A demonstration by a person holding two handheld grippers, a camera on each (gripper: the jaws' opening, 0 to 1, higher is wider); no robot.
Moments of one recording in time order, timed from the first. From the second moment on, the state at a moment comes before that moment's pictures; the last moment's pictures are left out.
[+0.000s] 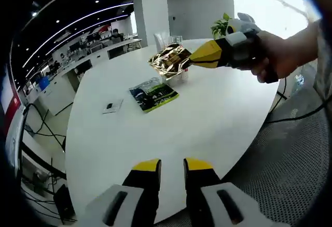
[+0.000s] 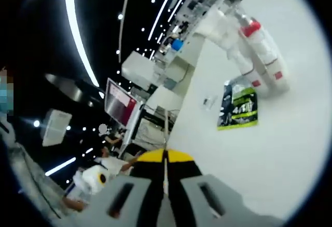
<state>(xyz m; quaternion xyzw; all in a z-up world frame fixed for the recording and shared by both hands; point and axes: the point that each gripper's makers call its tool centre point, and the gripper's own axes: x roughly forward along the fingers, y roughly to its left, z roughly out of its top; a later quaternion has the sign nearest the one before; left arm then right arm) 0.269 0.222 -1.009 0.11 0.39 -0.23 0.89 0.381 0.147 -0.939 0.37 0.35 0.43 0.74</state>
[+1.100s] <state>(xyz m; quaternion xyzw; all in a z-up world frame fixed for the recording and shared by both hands) 0.265 0.245 -1.023 0.11 0.42 -0.19 0.88 0.456 0.236 -1.055 0.41 0.49 0.27 0.72</state>
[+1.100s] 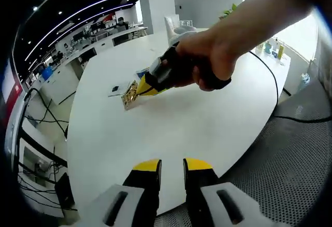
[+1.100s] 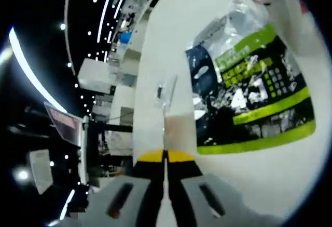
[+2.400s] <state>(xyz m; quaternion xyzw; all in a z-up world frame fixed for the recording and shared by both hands) 0.262 0.249 -1.027 0.12 0.43 -0.19 0.87 0.441 0.219 -1.062 0.45 0.51 0.21 0.70</state>
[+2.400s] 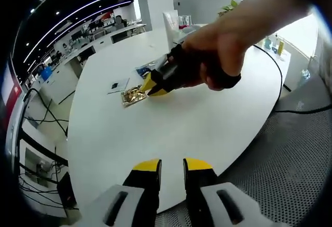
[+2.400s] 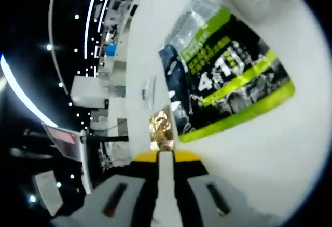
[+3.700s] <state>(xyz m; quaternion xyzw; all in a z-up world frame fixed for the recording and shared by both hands) 0.259 0.245 -1.028 0.14 0.43 -0.20 0.87 0.420 0.281 -0.810 -0.01 0.14 0.60 0.79</state>
